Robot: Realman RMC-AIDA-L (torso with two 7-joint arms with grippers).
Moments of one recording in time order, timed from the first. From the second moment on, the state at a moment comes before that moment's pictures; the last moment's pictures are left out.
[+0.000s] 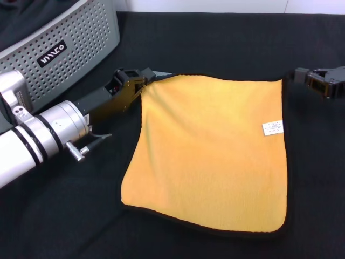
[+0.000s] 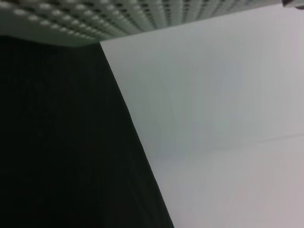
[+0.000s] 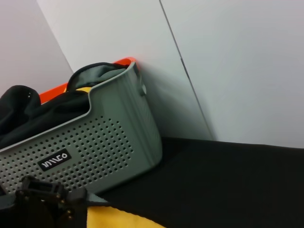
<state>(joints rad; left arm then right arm) -0.50 -2.10 1.16 0.25 1.05 1.15 -2.05 0.51 1.94 -1.04 -0.62 1.58 1.28 -1.53</state>
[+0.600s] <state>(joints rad) -0.52 -2.10 1.16 0.25 1.05 1.06 -2.04 0.52 1.95 -1.01 -0.62 1.59 1.23 -1.60</state>
